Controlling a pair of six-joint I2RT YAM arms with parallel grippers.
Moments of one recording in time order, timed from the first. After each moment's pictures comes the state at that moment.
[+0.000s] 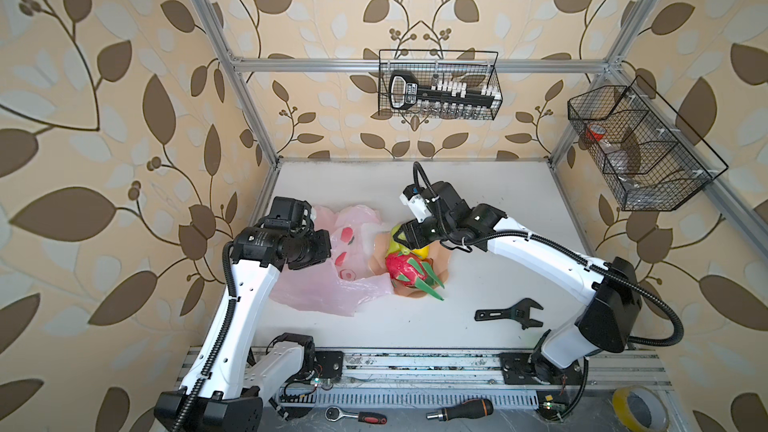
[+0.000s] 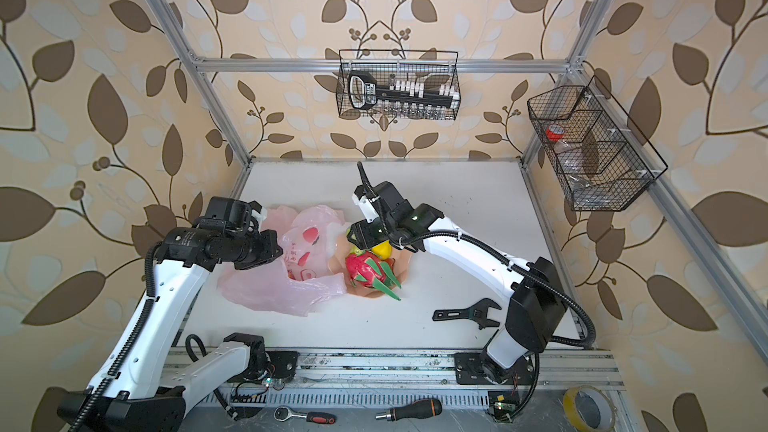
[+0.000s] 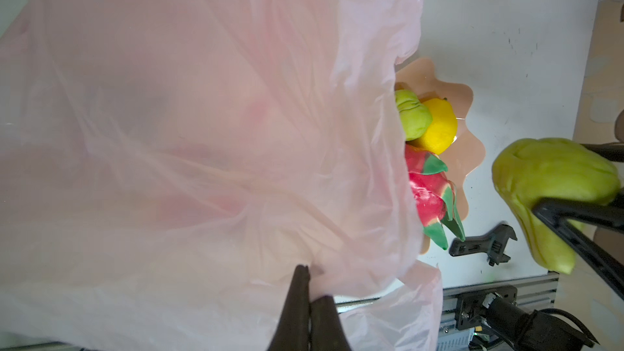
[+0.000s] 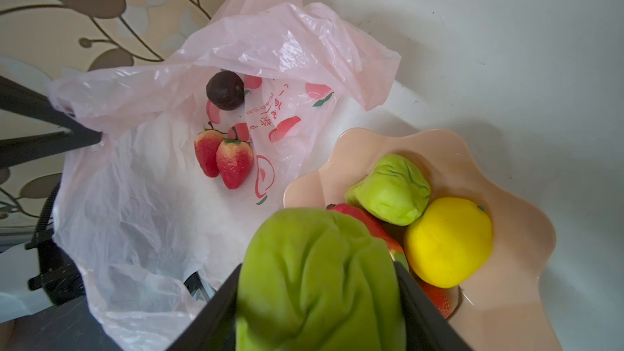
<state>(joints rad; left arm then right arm) -0.08 1.01 1.17 -1.23 0.24 -0.39 0.78 1.59 1.38 -0.58 -0.19 0.32</state>
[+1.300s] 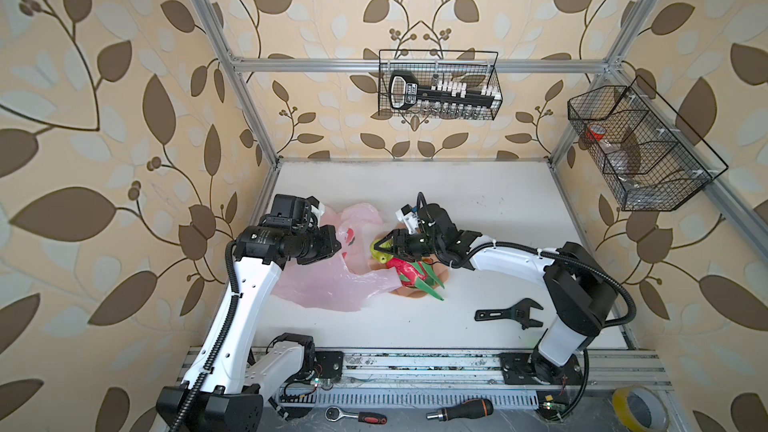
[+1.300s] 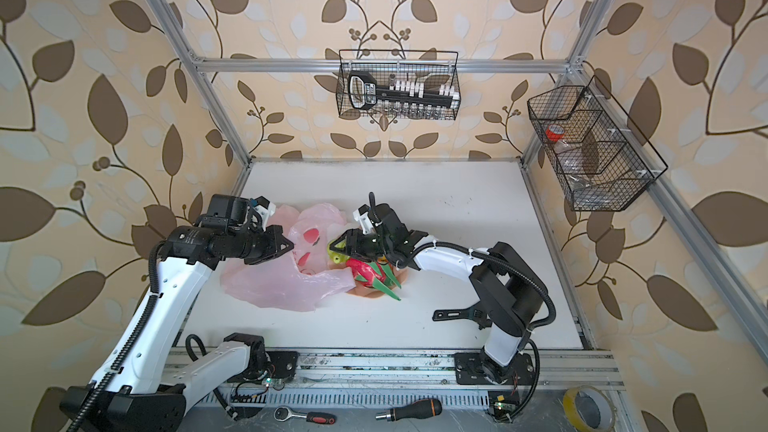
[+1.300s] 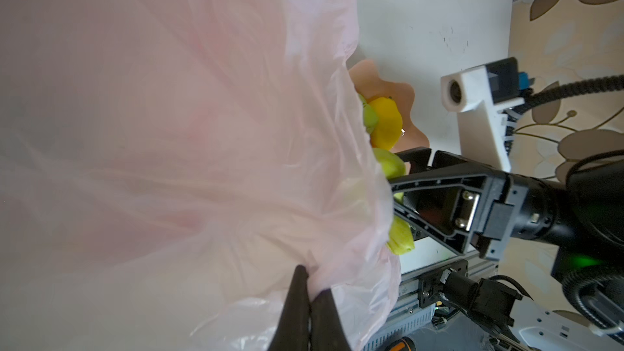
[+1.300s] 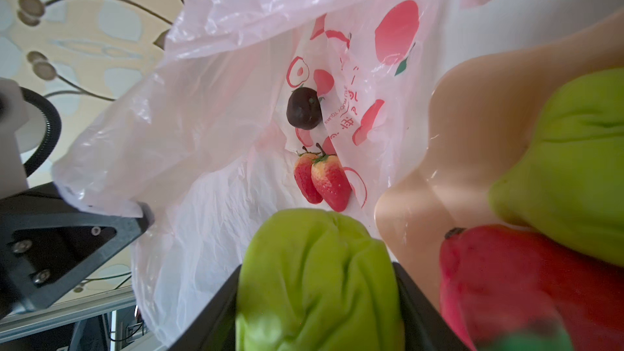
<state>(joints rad) -0.09 1.02 1.15 -1.13 0.41 -0.40 0.78 1.75 1.08 0.12 -0.51 1.00</state>
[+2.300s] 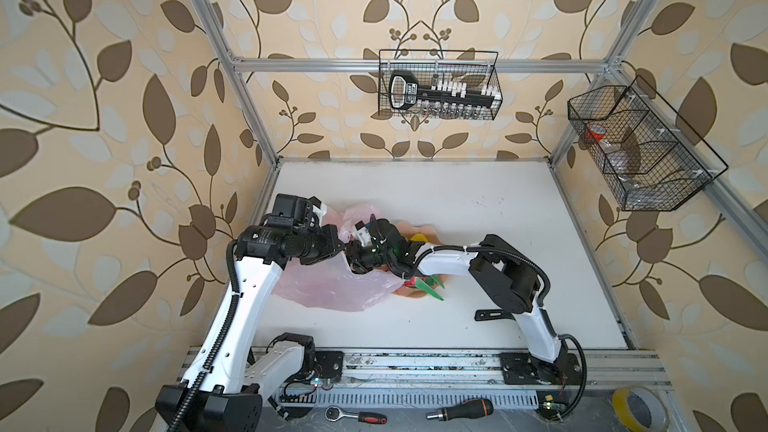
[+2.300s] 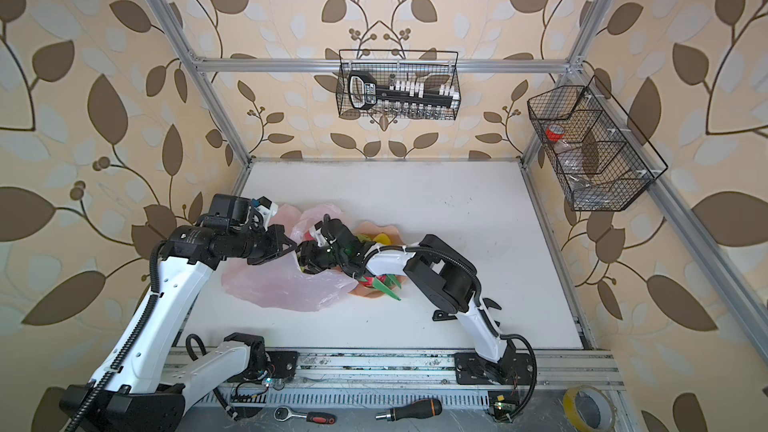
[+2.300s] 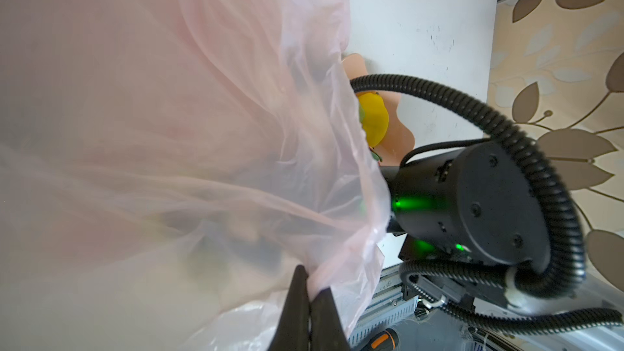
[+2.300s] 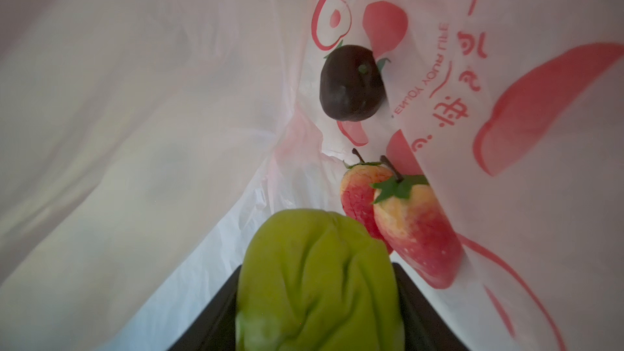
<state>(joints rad) -0.10 1.03 1.15 -1.13 0.44 -0.45 0.97 2.19 1.42 0.38 -0.54 1.33</state>
